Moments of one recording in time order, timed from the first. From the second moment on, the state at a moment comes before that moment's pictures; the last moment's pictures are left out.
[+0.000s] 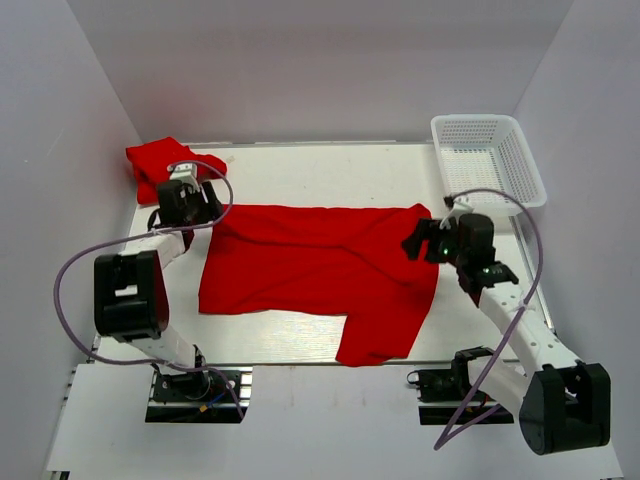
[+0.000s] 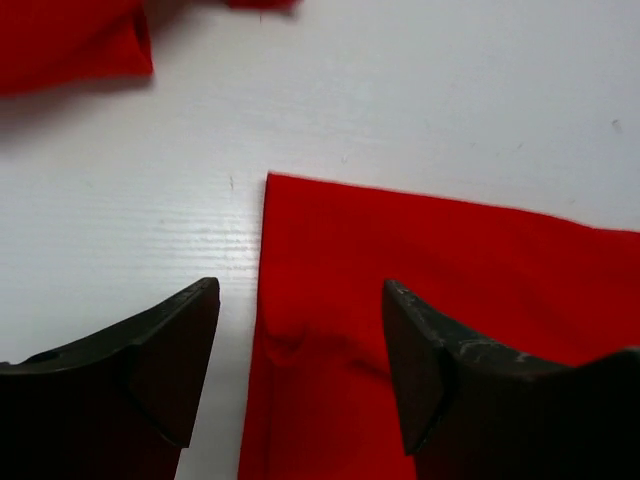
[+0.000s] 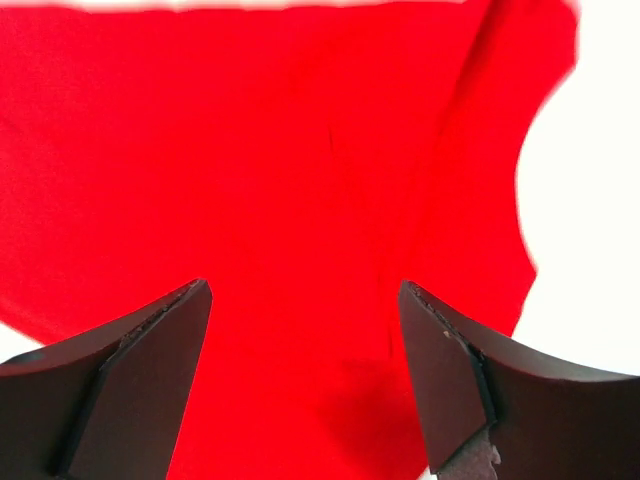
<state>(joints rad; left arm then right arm) 0.10 1.66 0.87 0.26 0.17 -0.14 0.18 1.00 0.55 -0.12 -0.25 0.25</state>
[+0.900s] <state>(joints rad) 0.02 1.67 0.90 0.19 0.34 -0.09 0.18 1.53 0.82 0.04 -0.22 0.22</state>
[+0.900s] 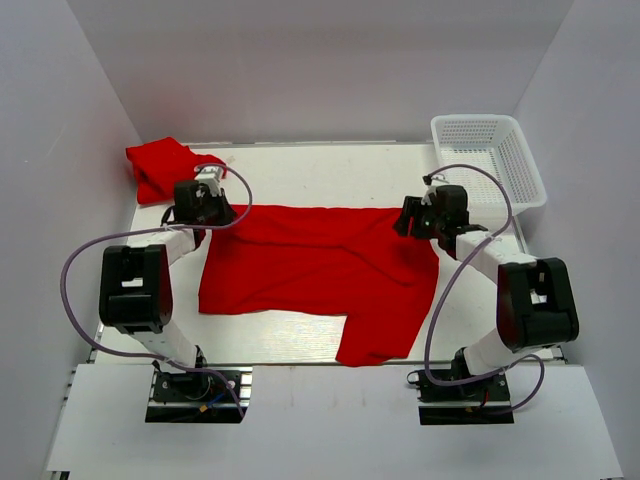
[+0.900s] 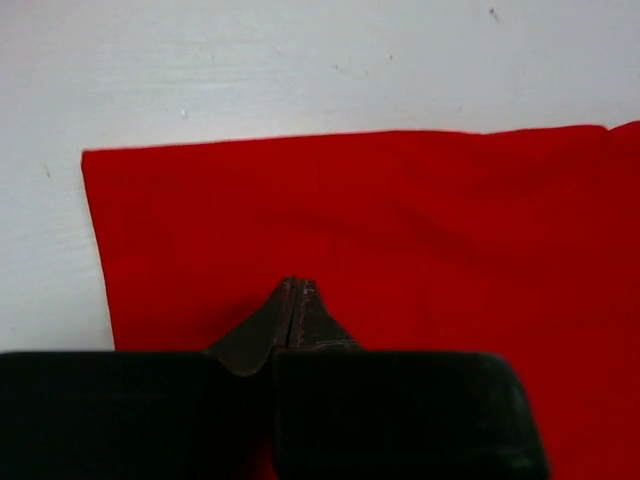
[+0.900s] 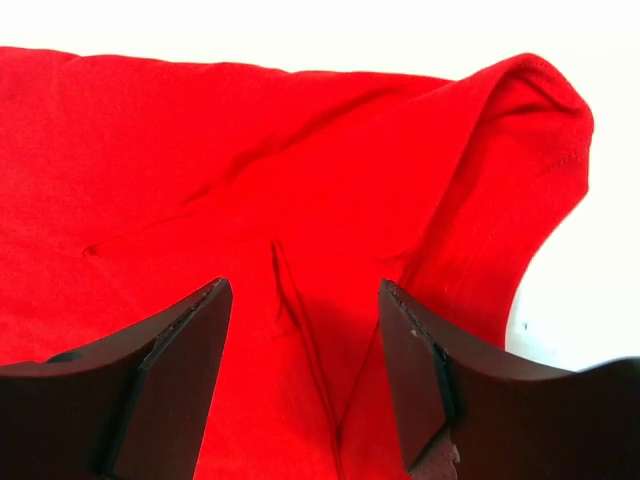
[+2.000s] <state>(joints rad) -0.01 1.46 1.00 -0.09 0.13 -0.16 0.21 1.56 0.81 0.03 -0.37 0.17</state>
